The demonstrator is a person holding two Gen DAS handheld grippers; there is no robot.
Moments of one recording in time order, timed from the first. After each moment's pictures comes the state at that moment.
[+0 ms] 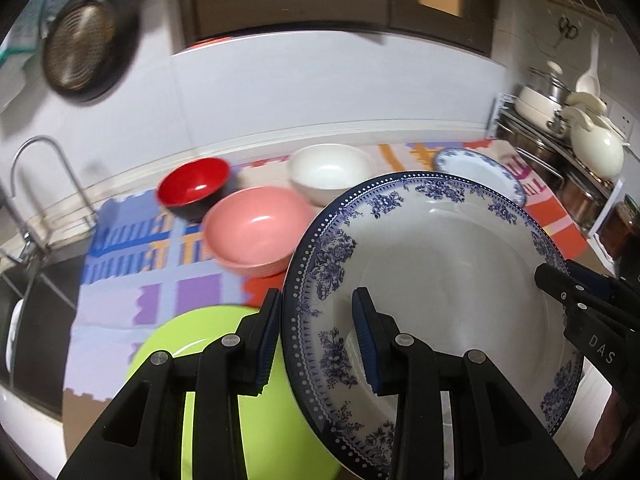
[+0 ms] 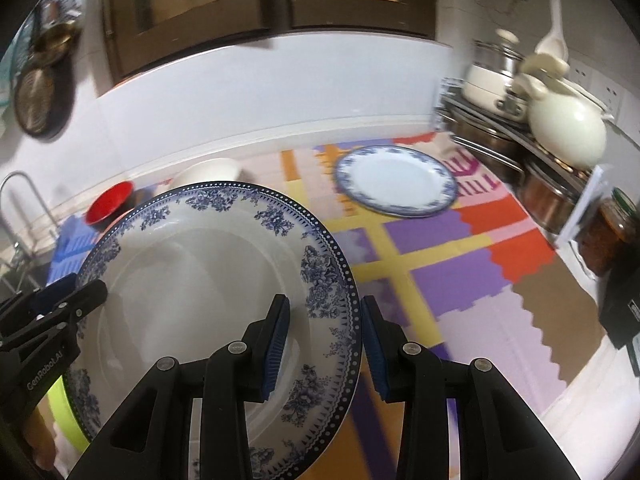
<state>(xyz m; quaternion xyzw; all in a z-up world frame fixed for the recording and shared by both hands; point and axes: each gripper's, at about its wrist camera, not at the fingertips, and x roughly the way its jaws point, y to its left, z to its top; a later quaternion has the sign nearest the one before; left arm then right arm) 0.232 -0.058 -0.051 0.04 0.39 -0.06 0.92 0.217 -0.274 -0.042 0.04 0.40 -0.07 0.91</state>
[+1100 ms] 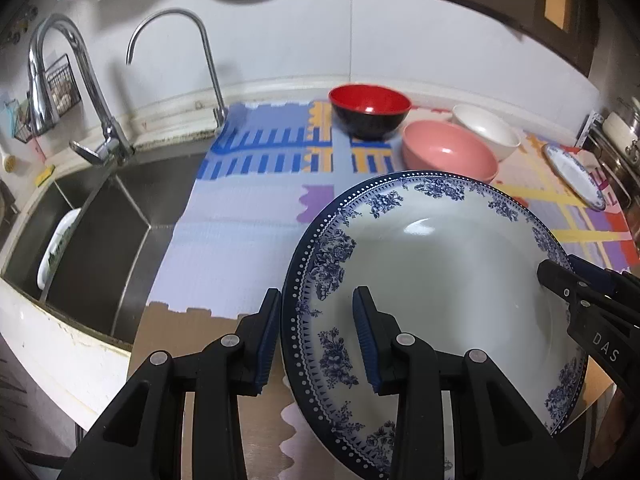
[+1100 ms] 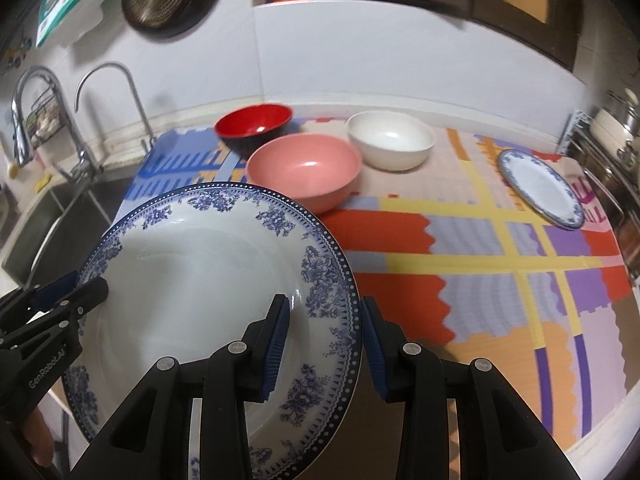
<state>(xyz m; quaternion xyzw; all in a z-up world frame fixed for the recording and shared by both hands) 0.185 0.113 -0.098 -0.01 0.45 0.06 0.89 0.219 -0.089 -0.079 -0.03 0.45 0.07 0.89</state>
